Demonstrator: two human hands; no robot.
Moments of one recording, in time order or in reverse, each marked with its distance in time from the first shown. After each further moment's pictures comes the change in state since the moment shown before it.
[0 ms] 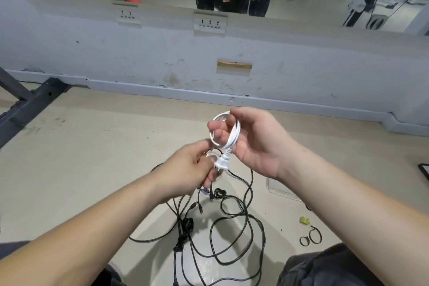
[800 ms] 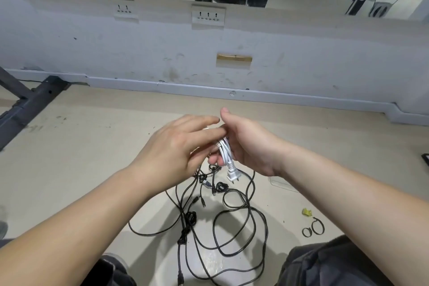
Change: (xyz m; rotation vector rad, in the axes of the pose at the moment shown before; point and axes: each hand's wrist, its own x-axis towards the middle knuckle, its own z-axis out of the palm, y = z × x) left_hand -0.003 0.005 -0.031 0.838 0.245 0.744; right_hand 0.007 0.022 -0.003 -0.536 -0.071 0.068
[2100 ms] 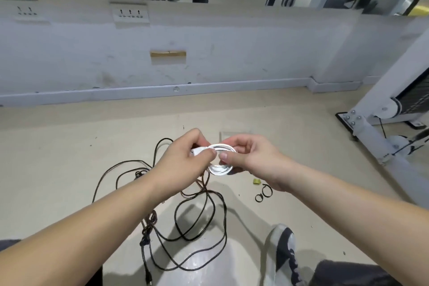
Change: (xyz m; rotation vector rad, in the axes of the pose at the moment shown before) left_hand 0.026 0.117 0.079 -0.877 -0.241 -0.582; right_hand -0.137 0.088 -0.083 -0.168 0.444 -0.156
